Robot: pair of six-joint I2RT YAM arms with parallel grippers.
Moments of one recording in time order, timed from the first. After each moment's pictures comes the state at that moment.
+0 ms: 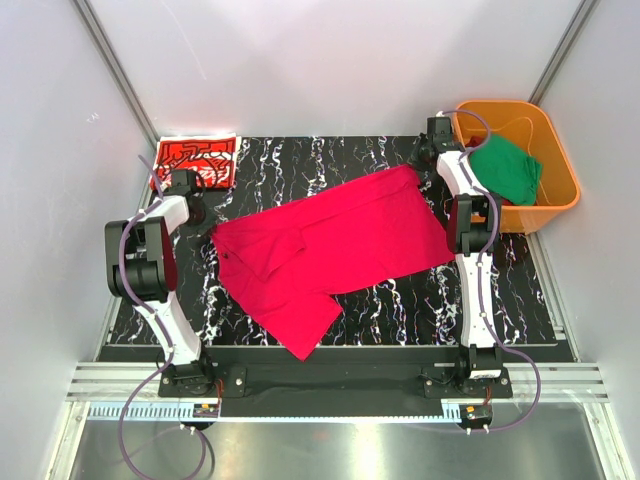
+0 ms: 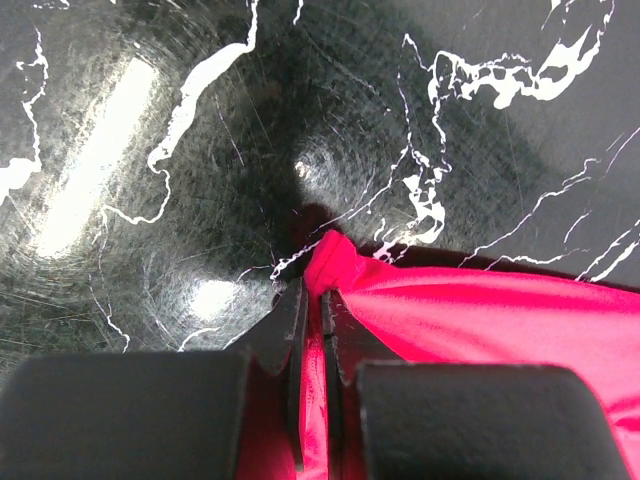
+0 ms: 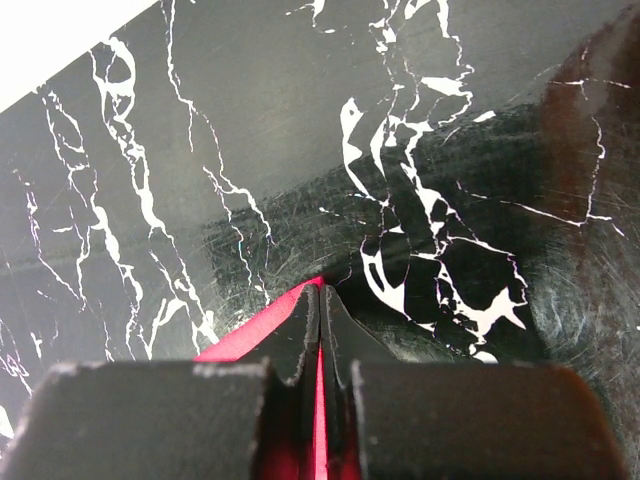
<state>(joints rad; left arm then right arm) 0.12 1.88 1.21 -0.42 -0.02 -0.57 0.04 2.68 2.41 -0.48 -0.05 0.50</state>
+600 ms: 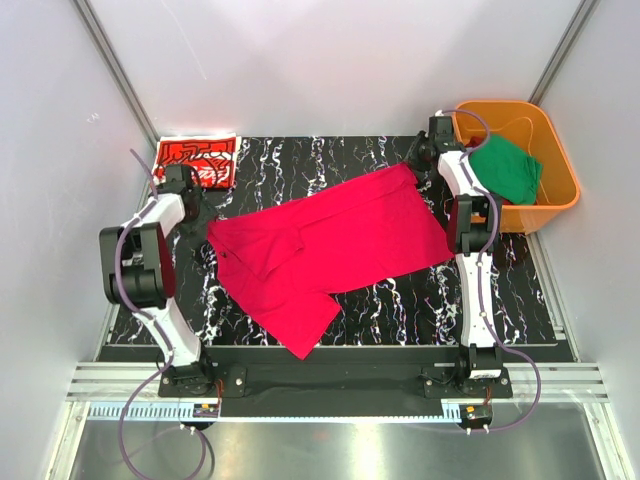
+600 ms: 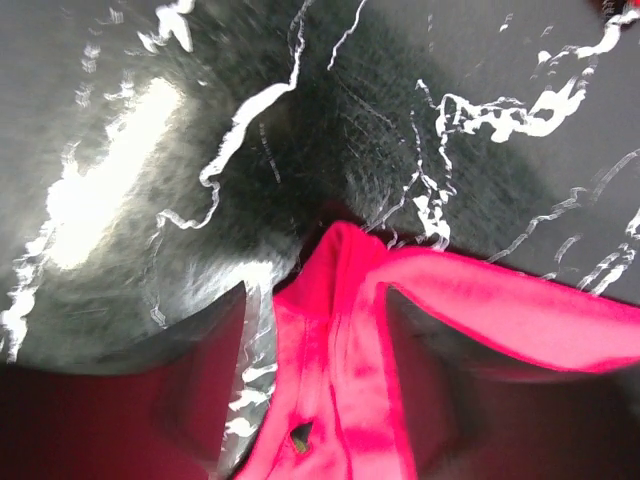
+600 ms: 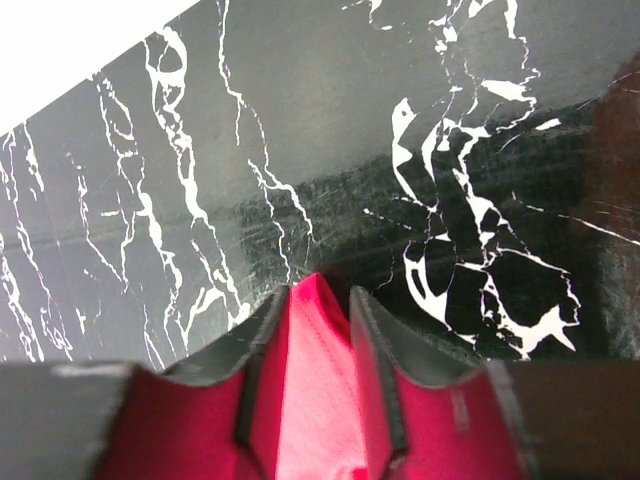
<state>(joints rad) 0.13 1.83 1.22 -0.44 -0.09 -0.57 0.04 2.70 2.44 -0.47 -0.16 0.53</state>
